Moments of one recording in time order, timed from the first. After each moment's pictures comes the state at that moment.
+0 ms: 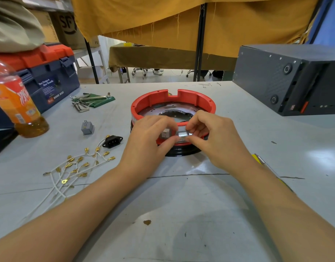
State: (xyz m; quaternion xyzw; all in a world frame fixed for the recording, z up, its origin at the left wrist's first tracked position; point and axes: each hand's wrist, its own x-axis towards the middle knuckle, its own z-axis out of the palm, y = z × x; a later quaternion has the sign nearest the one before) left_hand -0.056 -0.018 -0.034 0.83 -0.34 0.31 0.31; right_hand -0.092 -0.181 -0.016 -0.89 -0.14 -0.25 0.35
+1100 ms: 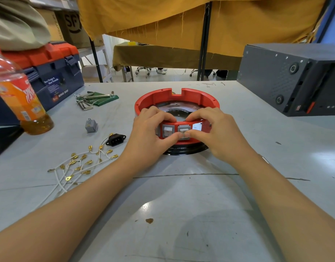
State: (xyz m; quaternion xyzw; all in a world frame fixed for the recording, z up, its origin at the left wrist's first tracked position) left_hand -0.042 -0.016 -0.031 0.87 -0.28 0.24 0.34; right_hand -0.071 -0.187 -0.018 -0.92 -0.09 -0.23 0.31
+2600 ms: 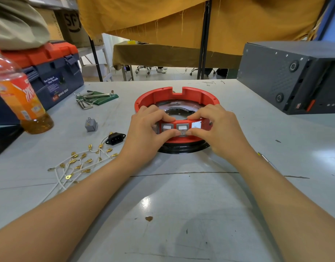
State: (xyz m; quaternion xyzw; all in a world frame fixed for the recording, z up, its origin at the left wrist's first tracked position) left_hand -0.039 -0.014 -0.030 0.85 -0.29 0.27 0.36; right_hand -0.065 -0.192 -0.023 -0.92 -0.09 -0.26 0.28
